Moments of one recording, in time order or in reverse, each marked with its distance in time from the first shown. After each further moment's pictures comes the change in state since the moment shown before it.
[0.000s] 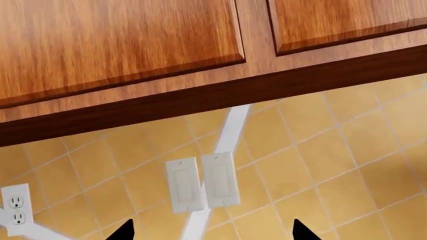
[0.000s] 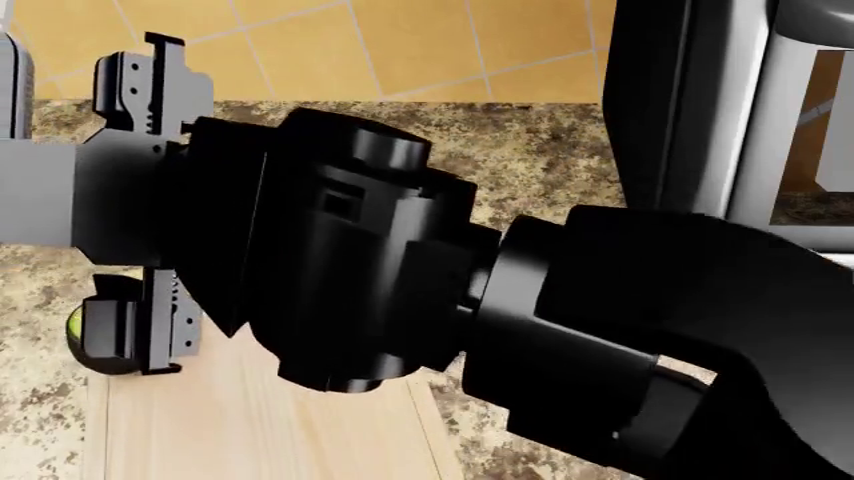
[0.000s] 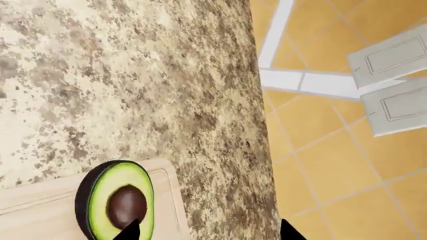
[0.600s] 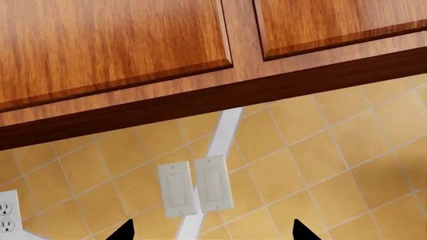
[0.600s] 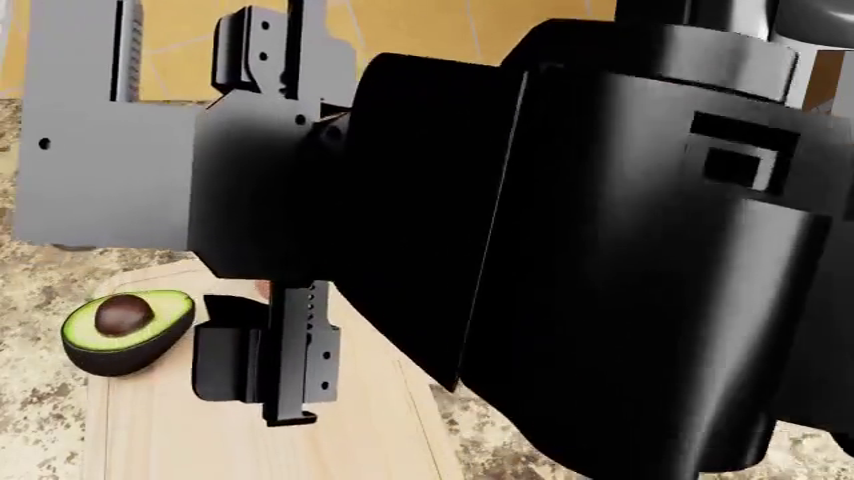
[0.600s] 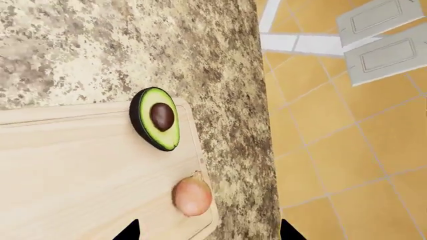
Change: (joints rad) left arm -0.050 0.024 0.048 -0.005 0.005 -0.004 0.000; right arm 0.269 0.365 0.084 -0.522 0.304 0.338 0.015
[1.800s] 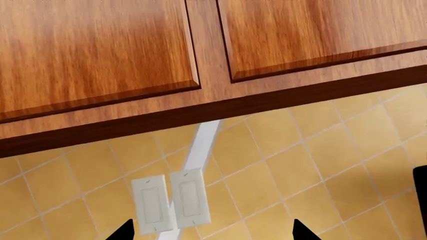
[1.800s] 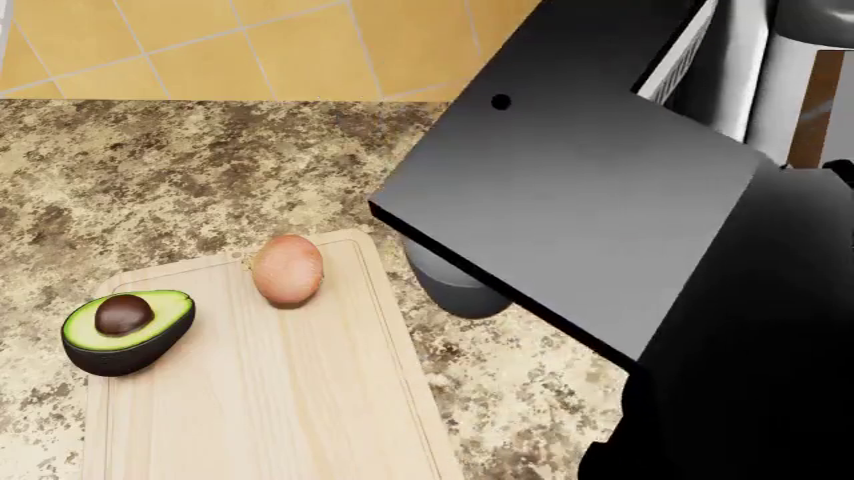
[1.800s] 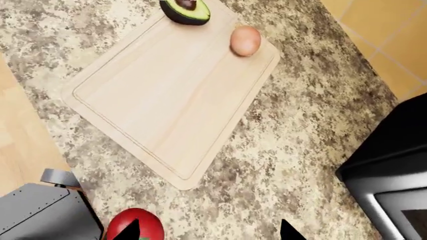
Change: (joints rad) left arm -0.128 0.087 0.100 -0.037 0.009 -0.010 0.005; right arm 0.286 0.370 0.137 0.115 1.927 0.600 1.328
